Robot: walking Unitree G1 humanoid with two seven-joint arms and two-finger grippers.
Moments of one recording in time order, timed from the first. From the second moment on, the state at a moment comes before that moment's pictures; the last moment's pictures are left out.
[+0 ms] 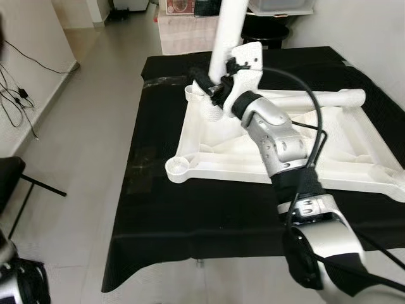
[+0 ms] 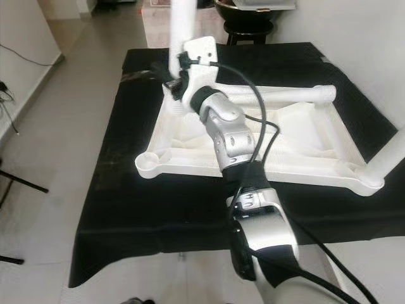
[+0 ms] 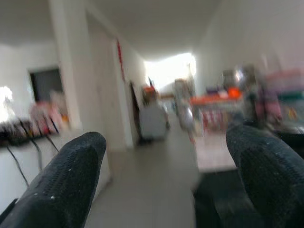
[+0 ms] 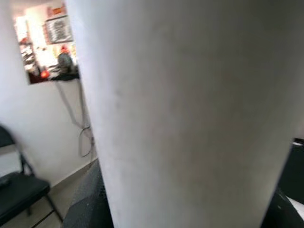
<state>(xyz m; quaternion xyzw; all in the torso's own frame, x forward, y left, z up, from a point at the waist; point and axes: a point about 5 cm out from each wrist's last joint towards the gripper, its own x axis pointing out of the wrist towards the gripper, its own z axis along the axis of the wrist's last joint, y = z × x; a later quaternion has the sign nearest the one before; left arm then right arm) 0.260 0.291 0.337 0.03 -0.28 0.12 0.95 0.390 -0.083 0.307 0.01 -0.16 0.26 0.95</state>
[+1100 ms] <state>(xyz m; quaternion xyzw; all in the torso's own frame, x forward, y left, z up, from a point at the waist) 0.218 0.130 0.148 -0.03 0.03 -0.14 0.99 0.381 -0.079 0.285 -0.02 -0.14 0.27 0.95</state>
